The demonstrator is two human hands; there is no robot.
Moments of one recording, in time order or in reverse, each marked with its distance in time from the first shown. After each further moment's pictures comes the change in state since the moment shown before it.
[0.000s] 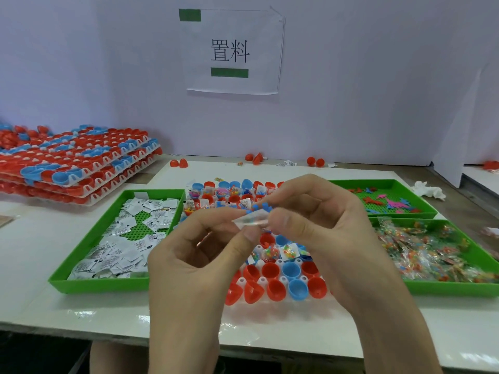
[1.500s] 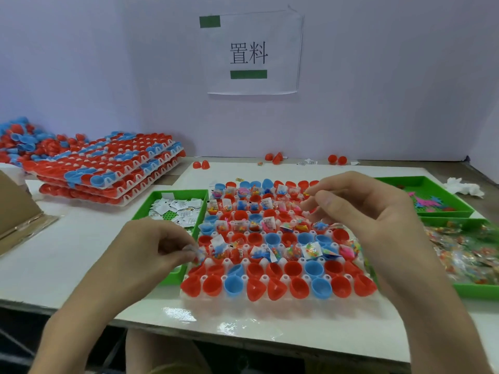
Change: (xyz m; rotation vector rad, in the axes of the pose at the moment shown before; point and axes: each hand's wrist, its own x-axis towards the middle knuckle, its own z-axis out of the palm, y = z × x) left_hand 0.065 0.002 -0.105 1.092 -0.427 0.002; right_hand 0.000 0.004 -0.016 -0.278 0.198 -0.007
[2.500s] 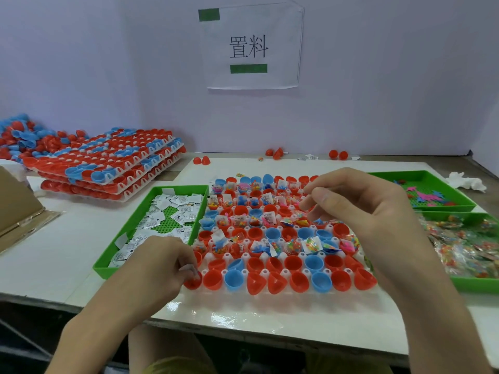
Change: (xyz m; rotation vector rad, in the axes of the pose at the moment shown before) left_hand -0.002 -0.020 0.026 0.321 -0.160 -0.042; right_hand 0.002 0.006 -0.001 -0.021 -0.049 -0.007
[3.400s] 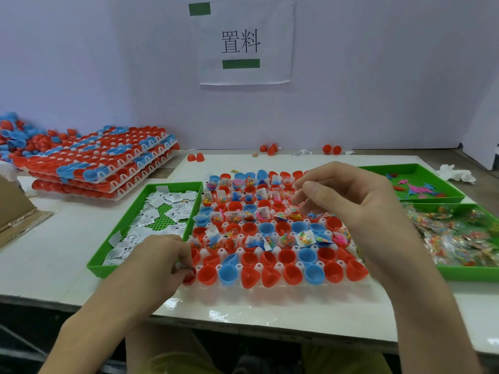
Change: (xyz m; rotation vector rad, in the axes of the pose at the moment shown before) left_hand 0.004 0.001 0.007 0.112 -0.032 0.030; right_hand 0.002 0.005 -0.003 -0.004 -0.013 0.020
